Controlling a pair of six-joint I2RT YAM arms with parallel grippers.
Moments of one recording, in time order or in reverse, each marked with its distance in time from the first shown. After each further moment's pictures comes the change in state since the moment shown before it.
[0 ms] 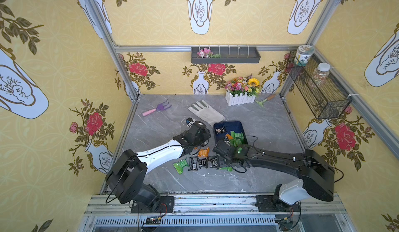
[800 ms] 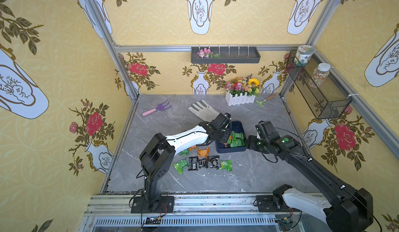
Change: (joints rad) left arm -0.095 0.399 0.510 -0.342 0.119 0.901; right arm -0.576 -0.391 -0.077 -0.124 -0.197 -0.201
